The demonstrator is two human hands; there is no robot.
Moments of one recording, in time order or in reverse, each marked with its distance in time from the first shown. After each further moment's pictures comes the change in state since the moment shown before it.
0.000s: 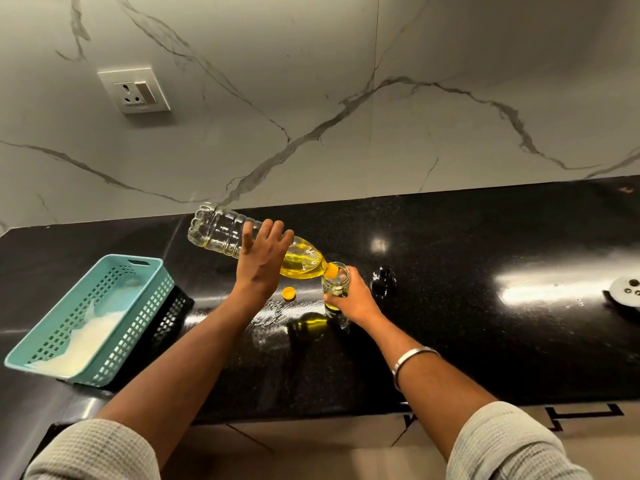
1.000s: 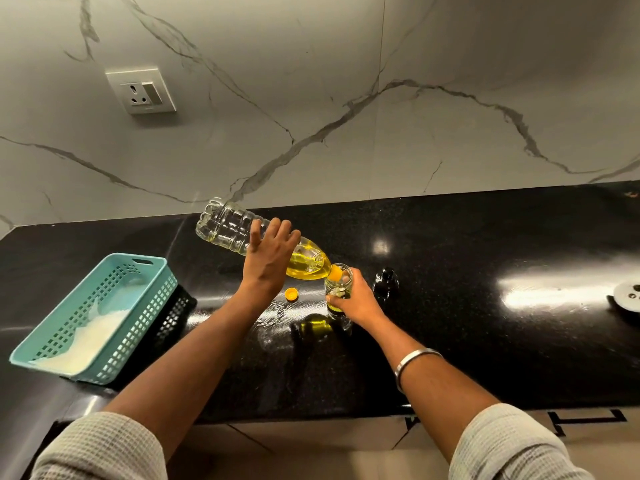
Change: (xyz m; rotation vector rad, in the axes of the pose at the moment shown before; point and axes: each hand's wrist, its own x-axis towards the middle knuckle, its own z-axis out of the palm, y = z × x) left_hand 0.001 0.003 -0.007 0.023 0.015 0.008; right_hand 0.004 0.005 0.003 -0.011 0.003 0.000
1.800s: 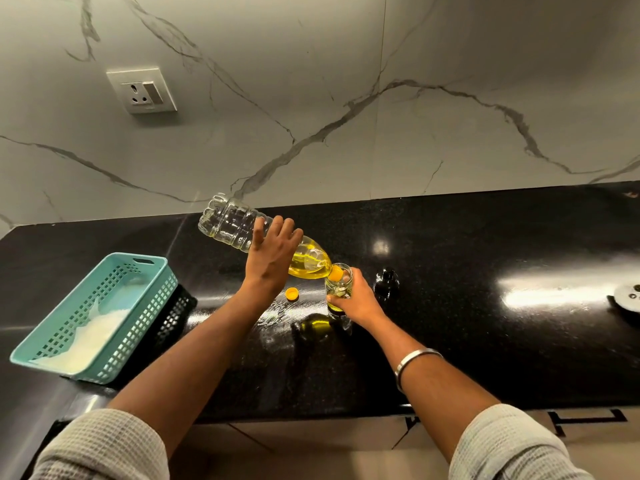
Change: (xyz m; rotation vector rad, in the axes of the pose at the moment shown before) left_hand 0.002 0.002 -0.002 0.023 0.032 0.006; right_hand -0.004 -0.006 -0.003 0.009 -0.002 0.002
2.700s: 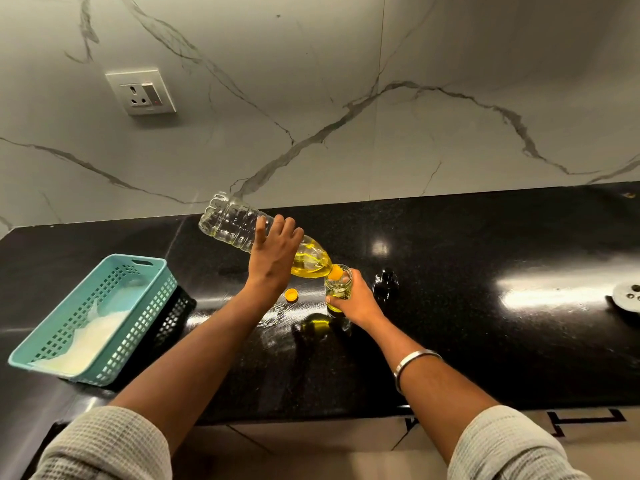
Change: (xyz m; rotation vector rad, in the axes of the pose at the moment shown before) left_hand 0.005 0.005 -0.003 0.012 -0.021 -0.021; right_hand 0.003 0.005 0.003 0.015 0.003 0.005
